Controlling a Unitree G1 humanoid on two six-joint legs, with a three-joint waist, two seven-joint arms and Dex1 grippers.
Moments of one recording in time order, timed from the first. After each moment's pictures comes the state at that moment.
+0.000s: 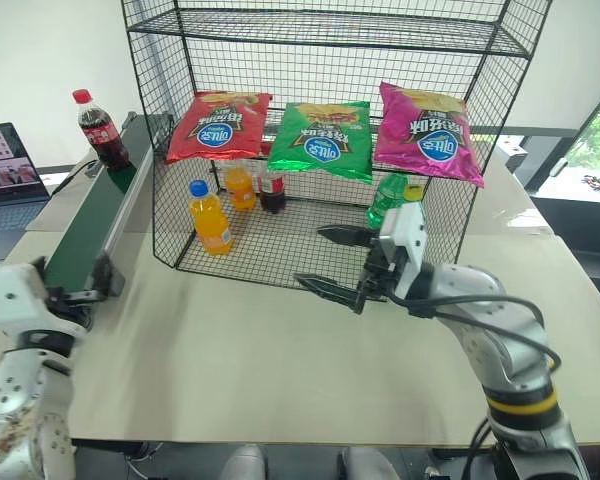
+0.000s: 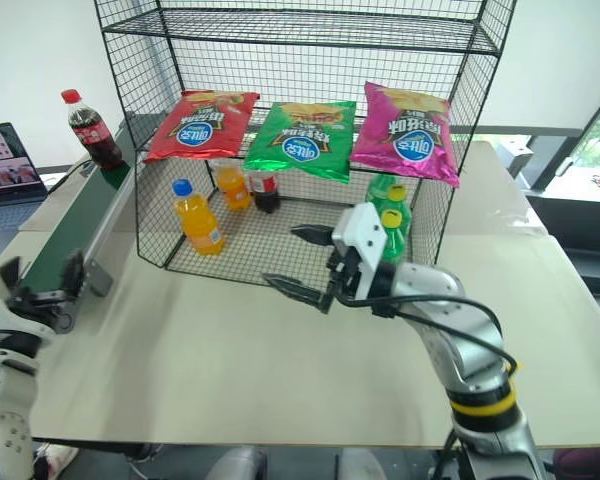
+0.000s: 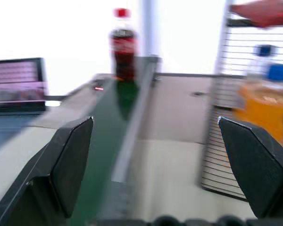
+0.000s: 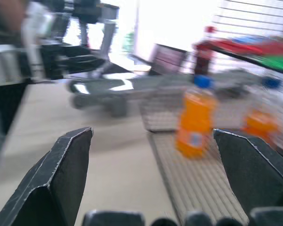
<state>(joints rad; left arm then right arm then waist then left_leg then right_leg) 0.07 0.40 0.70 -0.48 -0.47 0.44 -0.15 -0.52 -0.41 0.14 -0.41 0.52 0.55 0.84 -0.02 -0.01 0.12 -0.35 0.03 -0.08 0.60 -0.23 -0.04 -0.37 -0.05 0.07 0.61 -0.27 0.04</state>
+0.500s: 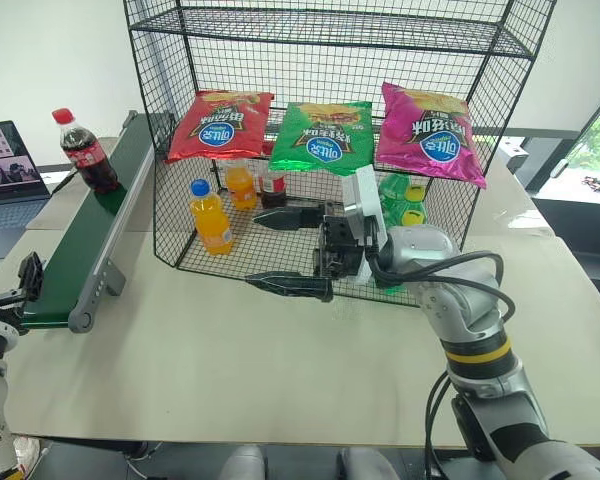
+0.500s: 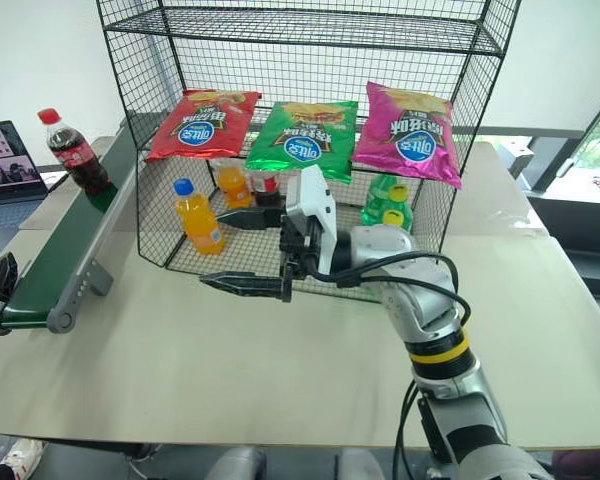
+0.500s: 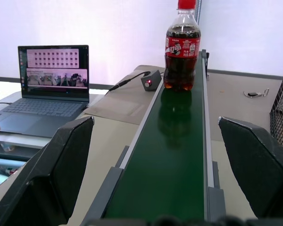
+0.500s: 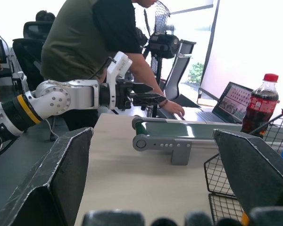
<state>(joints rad) 0.03 0.55 0.81 -0.20 -0.53 0.42 -0.26 -0.73 -0.29 0.18 -0.26 0.57 0.53 0.99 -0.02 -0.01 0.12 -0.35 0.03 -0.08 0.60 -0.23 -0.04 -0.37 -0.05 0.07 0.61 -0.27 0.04</state>
